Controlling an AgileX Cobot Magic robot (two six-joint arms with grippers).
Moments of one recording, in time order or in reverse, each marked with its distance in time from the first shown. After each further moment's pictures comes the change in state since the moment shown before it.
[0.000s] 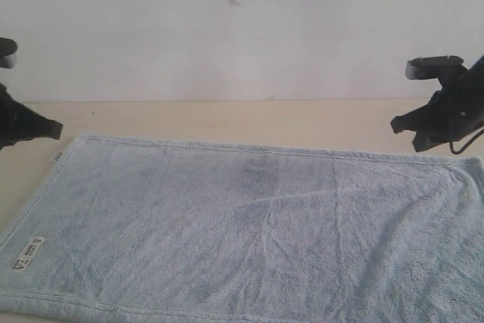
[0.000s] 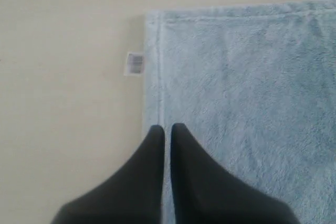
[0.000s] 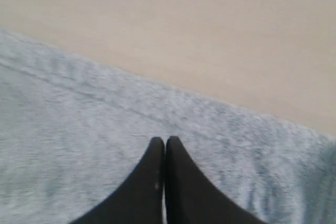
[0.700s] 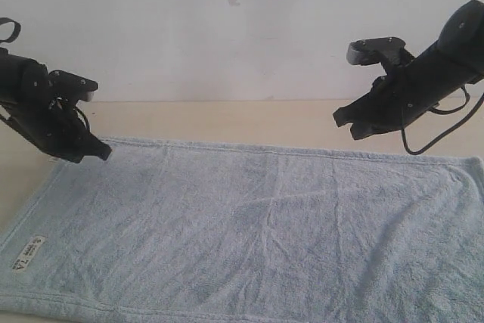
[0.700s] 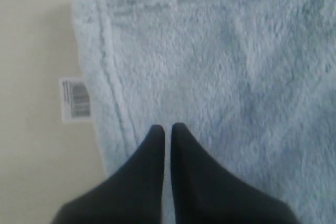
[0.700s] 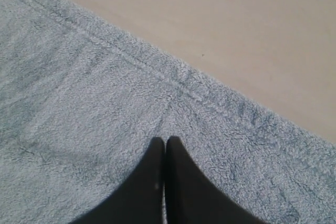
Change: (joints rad) left arm -0.041 0.525 -0.496 0.043 0.263 0.100; right arm 0.187 -0.130 0.105 0.203 -0.059 -0.152
